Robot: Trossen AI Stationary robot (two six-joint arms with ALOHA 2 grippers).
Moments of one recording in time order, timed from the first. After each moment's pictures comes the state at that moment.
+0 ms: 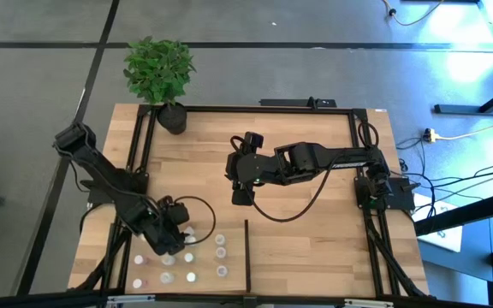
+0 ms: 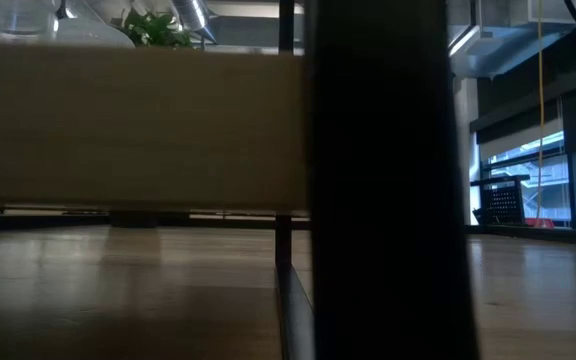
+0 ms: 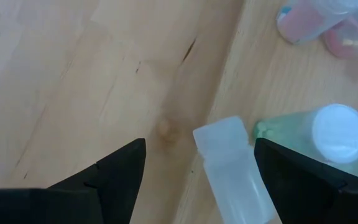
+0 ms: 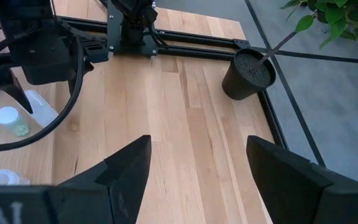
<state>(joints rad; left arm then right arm) -0.78 1.33 0.82 -0.72 -0.40 -1.18 0.21 2.03 2.34 -1.06 0.48 0.04</state>
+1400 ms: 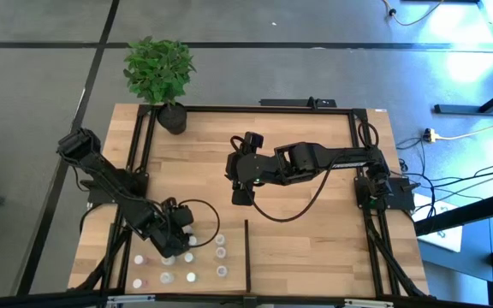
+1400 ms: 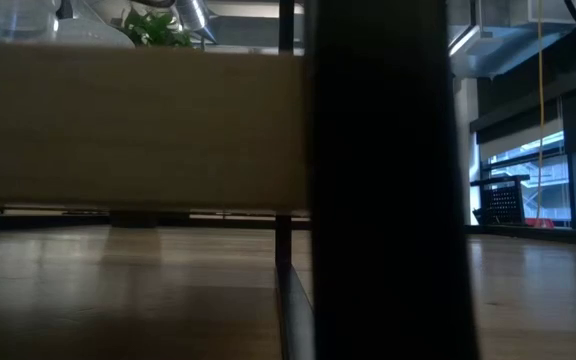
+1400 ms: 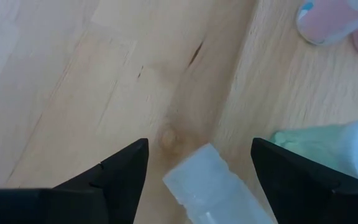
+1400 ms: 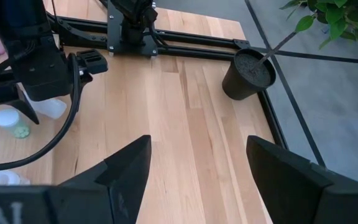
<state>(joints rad) -0.76 1.42 0.81 -0.68 -0.43 -1.17 0.21 2.03 2.34 -1.06 0.48 0.04</state>
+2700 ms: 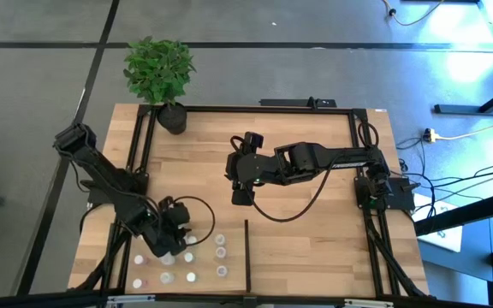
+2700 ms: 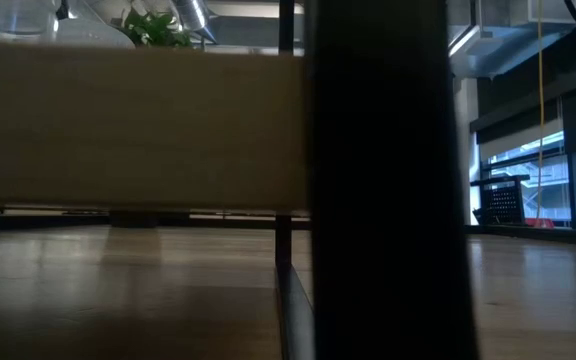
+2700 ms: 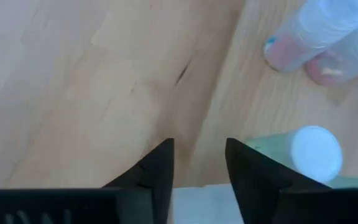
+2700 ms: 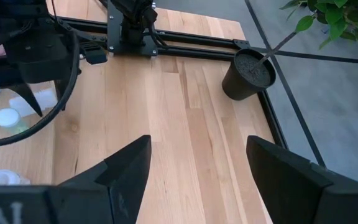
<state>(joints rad) -0.80 1.34 0.81 -0.68 -0.48 -1.20 0.21 2.03 2.34 -1.06 0.48 0.04</state>
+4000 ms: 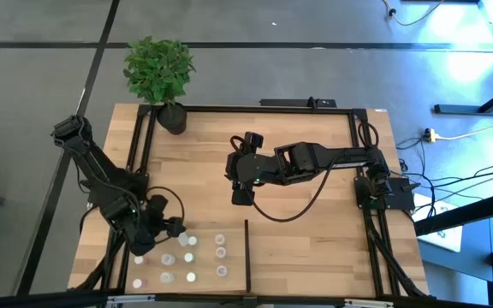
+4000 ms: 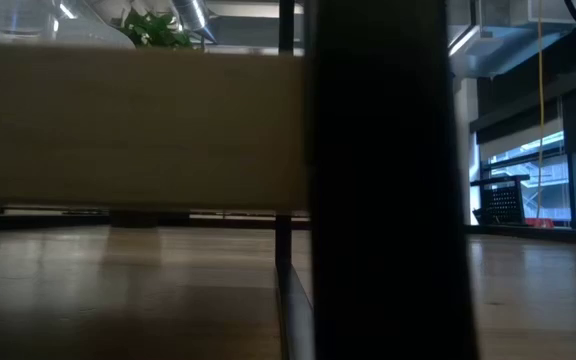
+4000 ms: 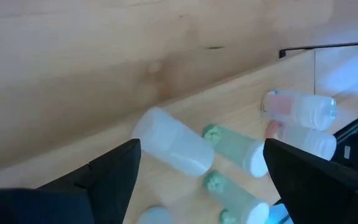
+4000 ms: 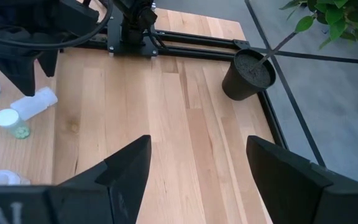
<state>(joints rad) -0.91 1.19 0.81 -0.80 -0.45 -2.28 0.21 2.03 2.34 -1.05 0.48 0.04</state>
